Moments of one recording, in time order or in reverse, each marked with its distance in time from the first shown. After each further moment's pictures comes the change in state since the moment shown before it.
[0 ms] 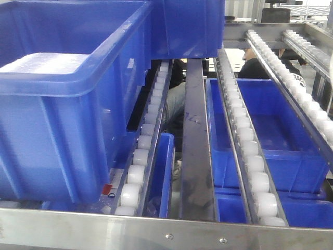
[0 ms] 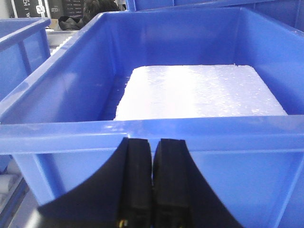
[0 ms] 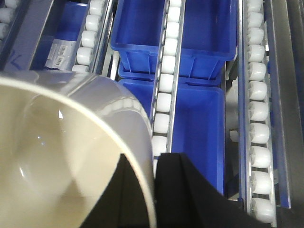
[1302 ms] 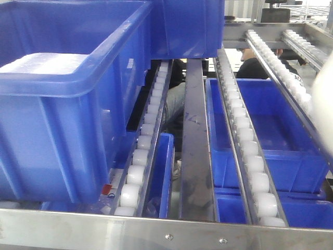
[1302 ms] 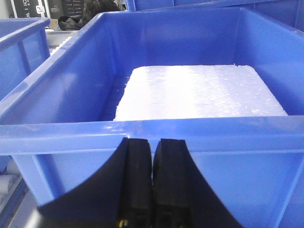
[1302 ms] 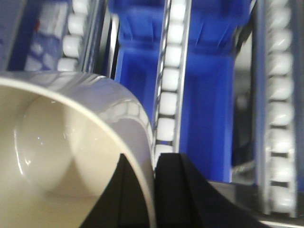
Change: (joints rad) left arm 0.000 0.000 0.000 0.000 0.000 0.000; right arm 0.000 0.222 -0.009 0.028 -0.042 0.007
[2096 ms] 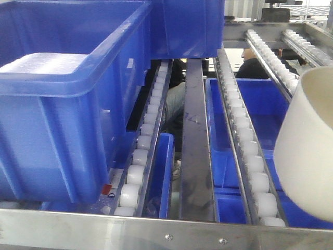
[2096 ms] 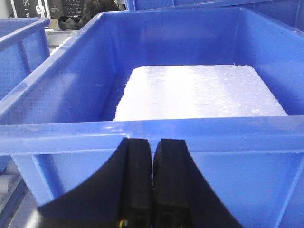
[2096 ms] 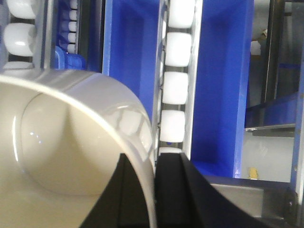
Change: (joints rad) left arm 0.000 0.000 0.000 0.000 0.000 0.000; right arm -0.008 0.384 0.025 0.022 -0.190 0.016
